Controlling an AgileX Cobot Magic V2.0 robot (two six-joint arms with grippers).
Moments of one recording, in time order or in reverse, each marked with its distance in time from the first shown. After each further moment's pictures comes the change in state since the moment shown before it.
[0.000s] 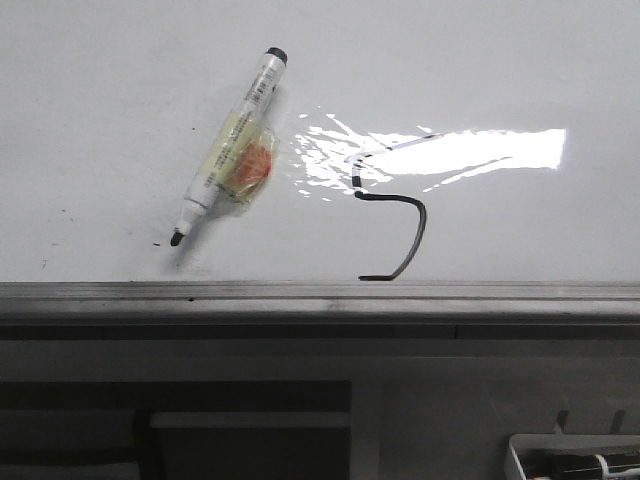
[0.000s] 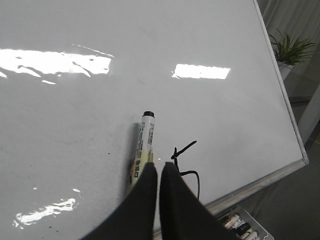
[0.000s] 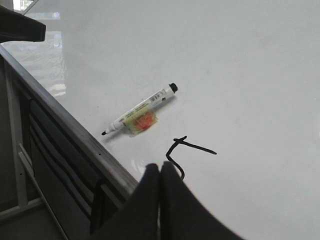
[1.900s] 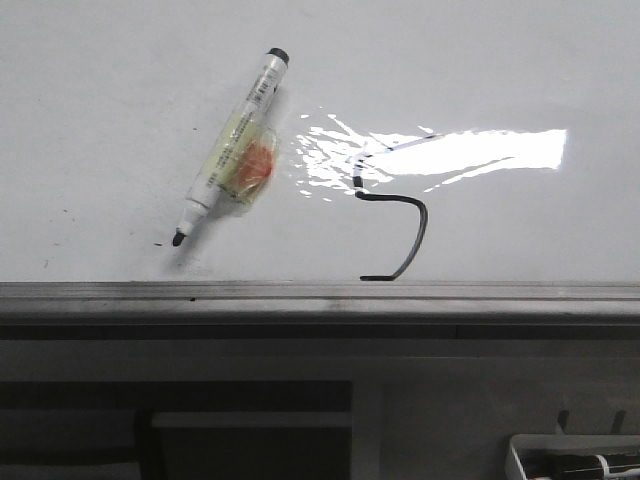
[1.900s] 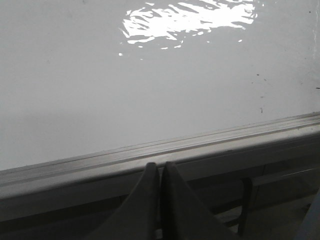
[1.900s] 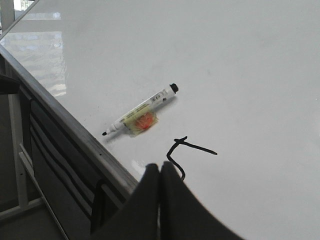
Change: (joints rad) left arm 0.770 -0.497 0.276 0.810 0.572 -0.471; right arm 0.000 0.000 0.000 0.000 0.000 0.002
